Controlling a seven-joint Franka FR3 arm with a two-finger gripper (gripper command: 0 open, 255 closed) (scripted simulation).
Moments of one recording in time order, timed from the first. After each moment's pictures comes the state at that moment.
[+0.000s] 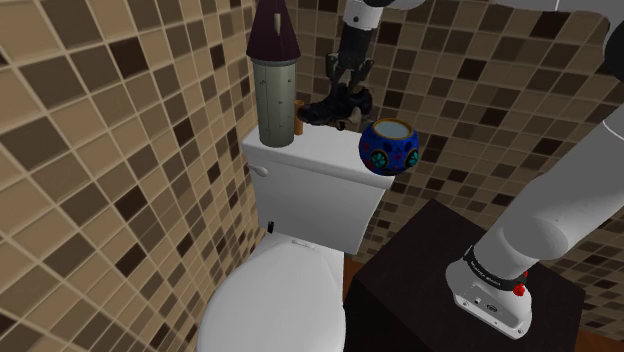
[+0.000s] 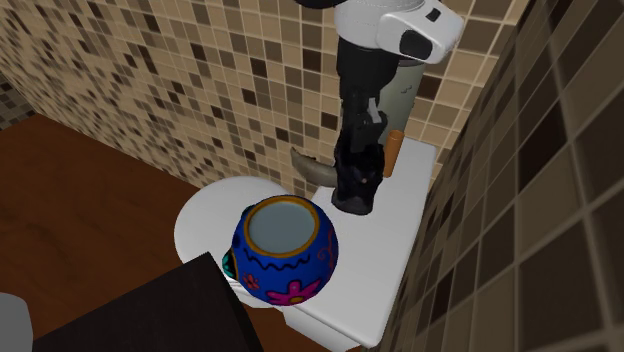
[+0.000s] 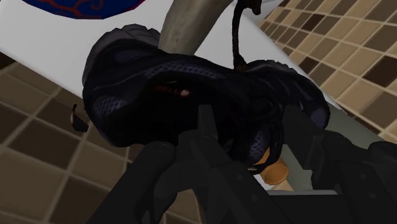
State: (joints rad) arm -0.03 -0.09 0.08 -1.81 0.12 1.79 0.42
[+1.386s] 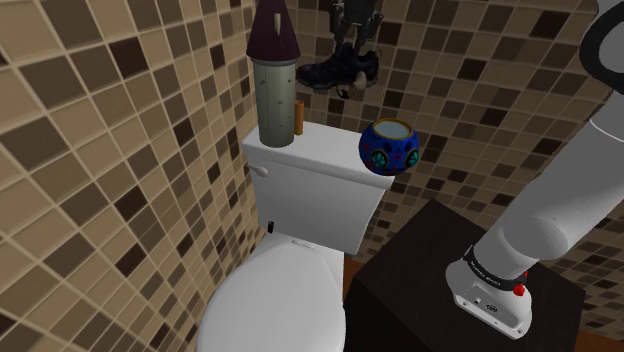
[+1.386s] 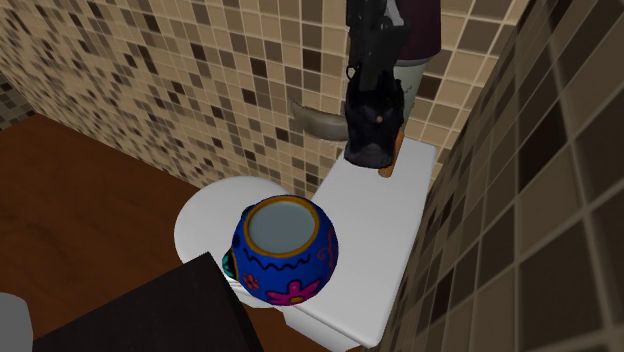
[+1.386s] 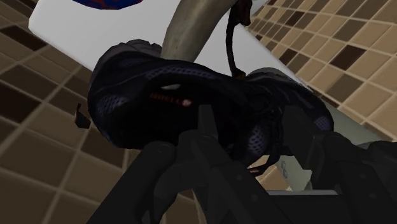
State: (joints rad) arm -0.03 -0.01 0.08 -1.44 0.11 1.50 0.46
